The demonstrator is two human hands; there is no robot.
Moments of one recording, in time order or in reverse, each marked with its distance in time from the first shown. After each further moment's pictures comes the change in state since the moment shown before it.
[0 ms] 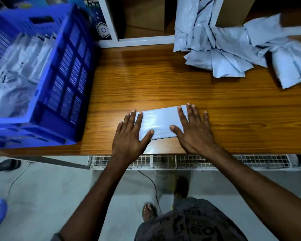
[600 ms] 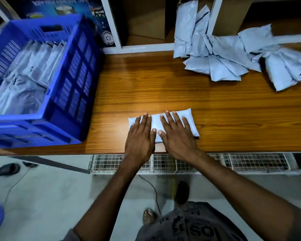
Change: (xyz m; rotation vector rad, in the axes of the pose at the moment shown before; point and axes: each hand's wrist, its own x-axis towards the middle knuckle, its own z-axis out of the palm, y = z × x) left_hand -0.004 0.023 0.011 -0.081 0.086 0.091; right_hand -0.010 -0.055 0.013 -0.036 0.124 -0.155
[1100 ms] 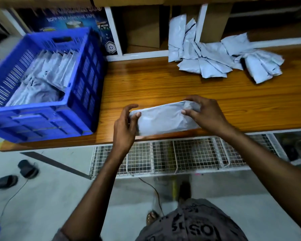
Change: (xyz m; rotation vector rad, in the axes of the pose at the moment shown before) left_hand -0.045 -0.019 -0.093 -0.755 0.344 -0.026; right_hand -0.056 0.030 -0.111 0.578 0.314 0.099
